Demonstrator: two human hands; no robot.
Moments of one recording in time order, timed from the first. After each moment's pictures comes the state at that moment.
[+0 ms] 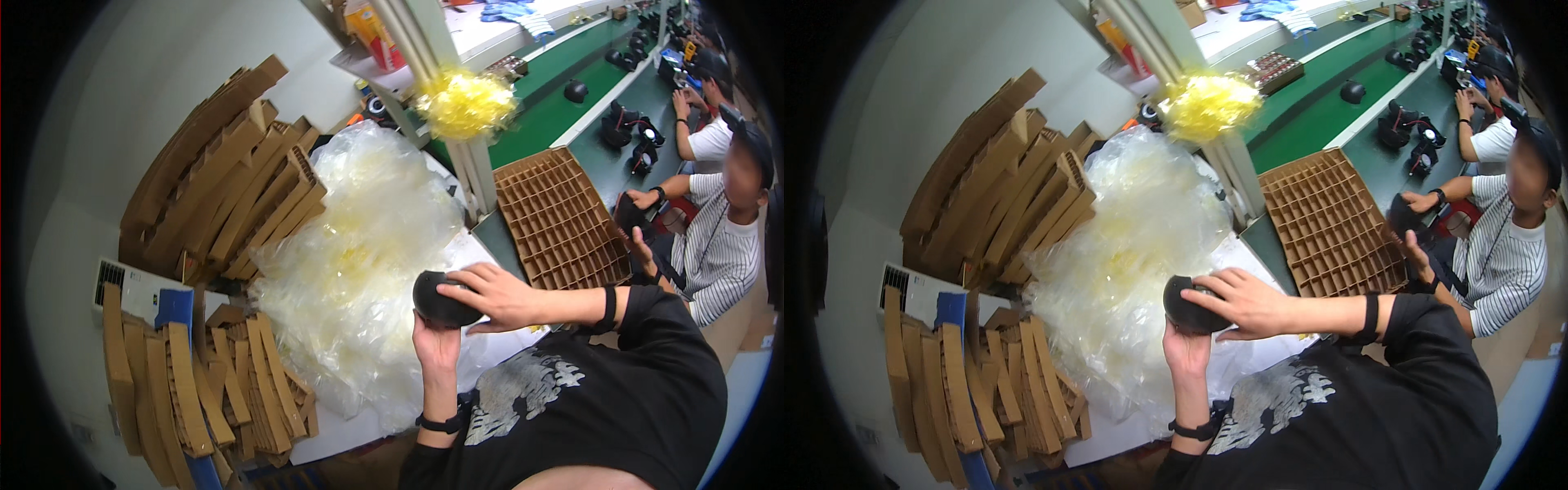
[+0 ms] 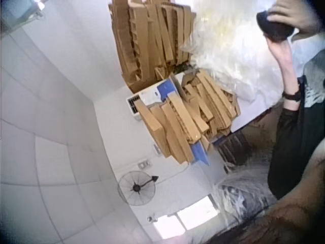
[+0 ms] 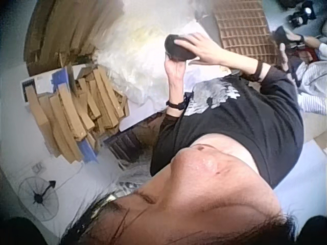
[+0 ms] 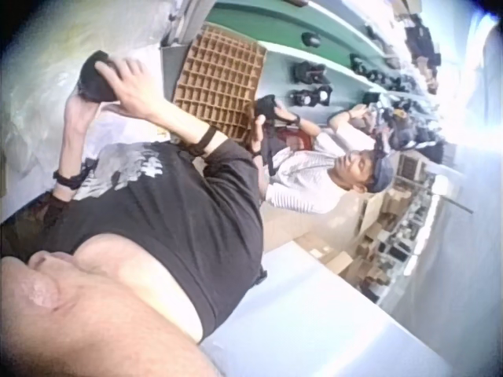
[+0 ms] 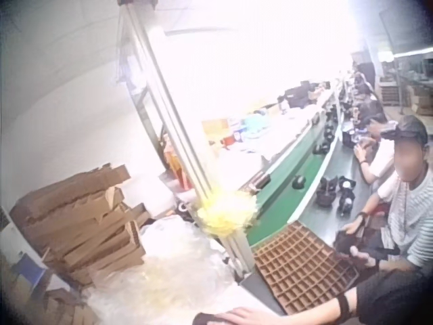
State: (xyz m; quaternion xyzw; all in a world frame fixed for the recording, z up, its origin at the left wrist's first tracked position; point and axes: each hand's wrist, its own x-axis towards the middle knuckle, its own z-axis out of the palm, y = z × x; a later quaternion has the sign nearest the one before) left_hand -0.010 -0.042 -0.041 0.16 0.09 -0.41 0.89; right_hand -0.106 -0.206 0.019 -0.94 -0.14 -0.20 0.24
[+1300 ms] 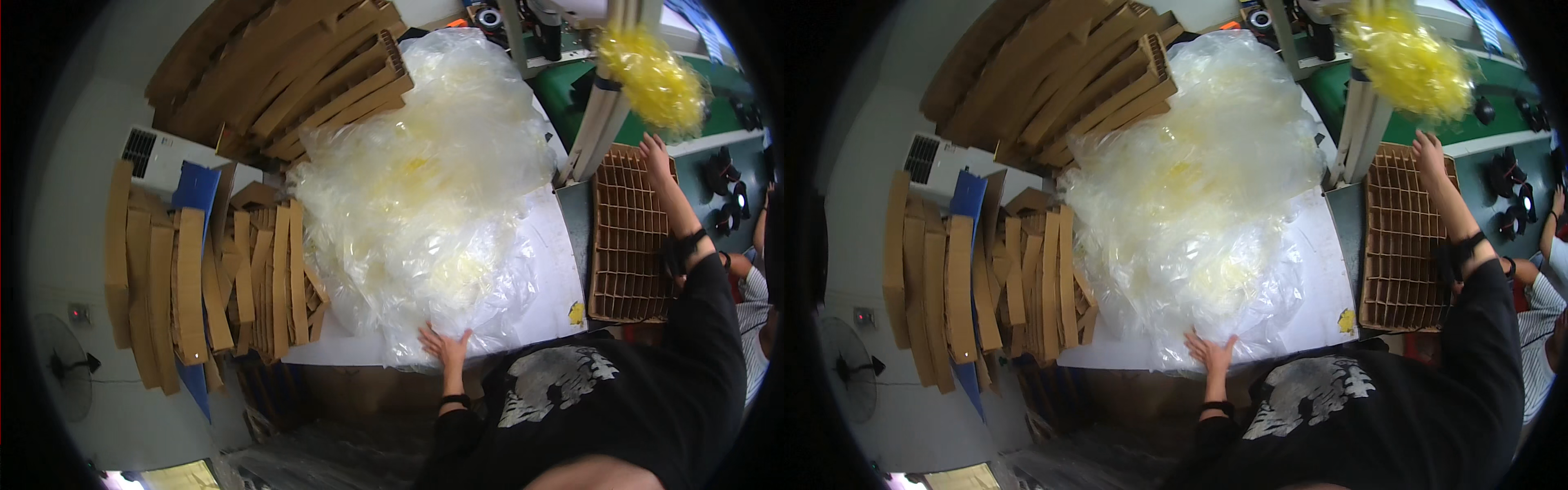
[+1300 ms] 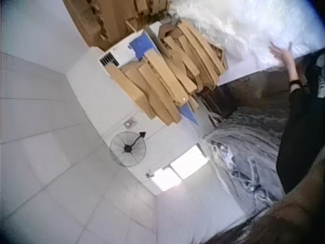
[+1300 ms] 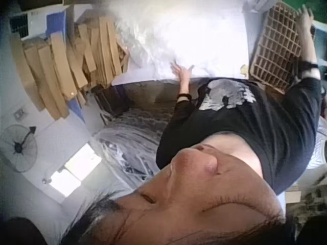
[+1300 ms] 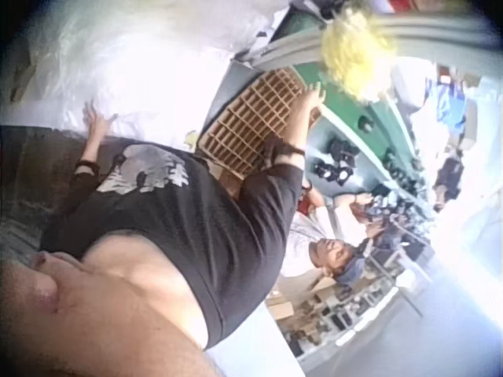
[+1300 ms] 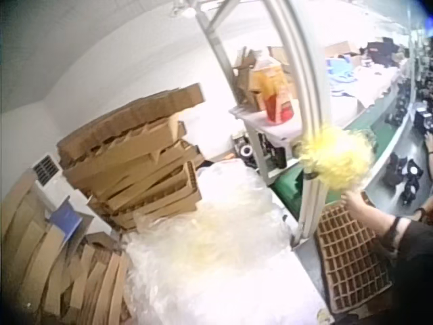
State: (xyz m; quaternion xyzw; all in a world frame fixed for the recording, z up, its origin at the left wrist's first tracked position) left_hand -0.072 0.148 -0.286 0.98 0.08 -0.10 0.13; right_hand -0.002 -0.539 -0.200 -0.47 0.42 -0.35 0.70
